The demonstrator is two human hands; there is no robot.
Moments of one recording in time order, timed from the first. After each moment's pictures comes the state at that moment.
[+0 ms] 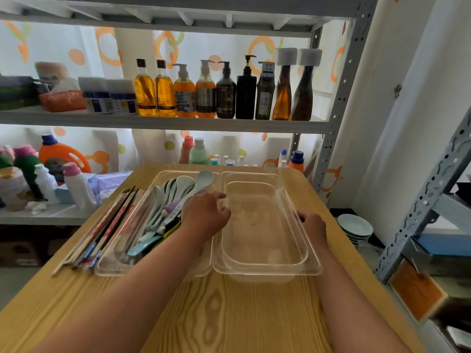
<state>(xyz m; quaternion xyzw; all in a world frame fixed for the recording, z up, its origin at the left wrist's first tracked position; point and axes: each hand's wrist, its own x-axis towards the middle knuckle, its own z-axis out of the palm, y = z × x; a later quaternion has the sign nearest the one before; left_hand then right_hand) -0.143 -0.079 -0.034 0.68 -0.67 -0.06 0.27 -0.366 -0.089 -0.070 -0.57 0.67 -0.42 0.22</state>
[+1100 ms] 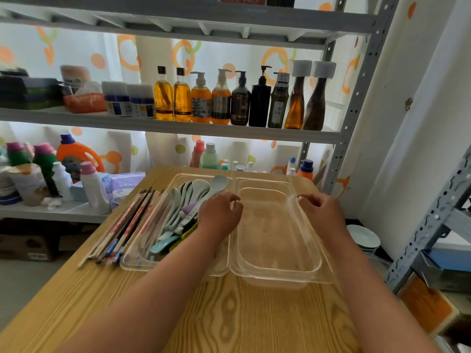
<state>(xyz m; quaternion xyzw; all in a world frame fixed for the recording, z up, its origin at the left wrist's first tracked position) -0.140 -0.077 -0.029 0.67 -0.65 -0.13 0.34 -0.349 -0.071 -0.012 -0.58 0.60 -0.49 0.25</state>
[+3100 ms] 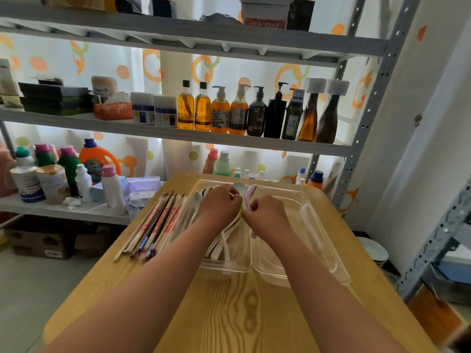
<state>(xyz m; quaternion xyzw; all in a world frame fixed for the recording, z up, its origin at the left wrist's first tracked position) -0.093 -0.056 0.003 0.67 -0.63 -0.12 0.38 -0.209 -0.032 0.020 -0.73 0.60 -0.28 0.16</state>
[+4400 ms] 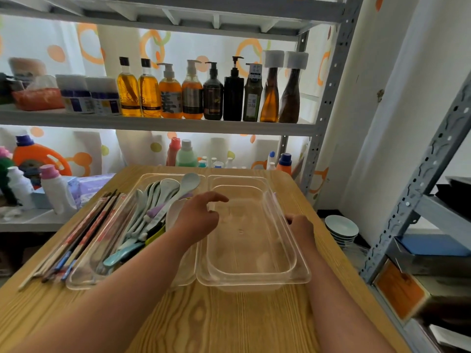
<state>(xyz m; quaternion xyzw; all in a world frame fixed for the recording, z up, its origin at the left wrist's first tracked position) -0.152 -0.079 -0.031 0.62 -0.69 -0.16 0.34 -0.368 -0.090 -0.065 -0.60 0.68 -0.36 0.22</state>
